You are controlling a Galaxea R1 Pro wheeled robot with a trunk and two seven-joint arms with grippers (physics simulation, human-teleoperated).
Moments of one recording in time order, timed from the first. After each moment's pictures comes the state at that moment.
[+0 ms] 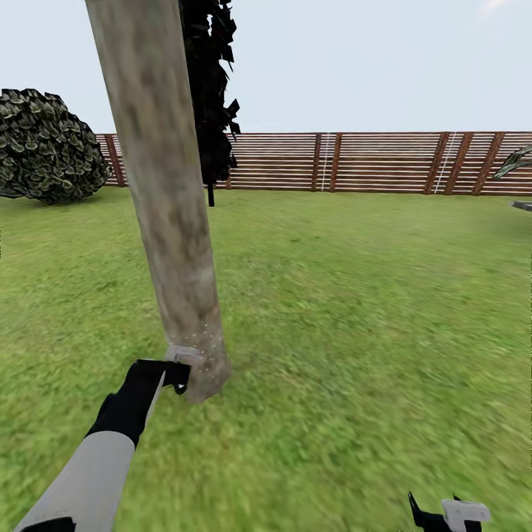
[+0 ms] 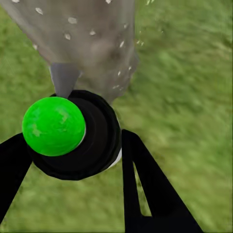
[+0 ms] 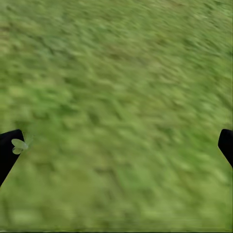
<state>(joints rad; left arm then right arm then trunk) -0.72 -0.03 0.19 -0.84 -0.40 0.66 -0.25 -0.27 -0.11 -0.76 -0.39 0.54 -0.56 0.19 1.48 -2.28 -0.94</state>
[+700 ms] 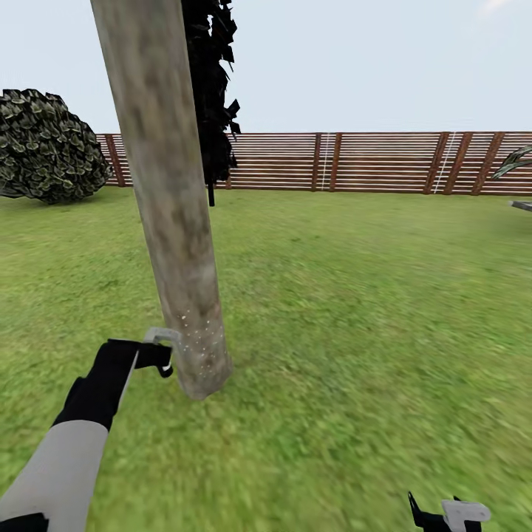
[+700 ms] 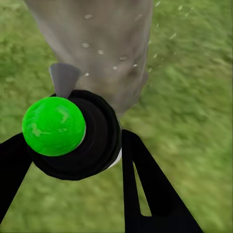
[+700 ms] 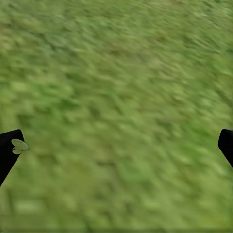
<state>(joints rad) -0.75 0.08 0.17 -0.99 -0.40 0.78 -0.42 -0.27 -0.11 -0.76 -0.39 0.54 -0.56 0.19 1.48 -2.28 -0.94</state>
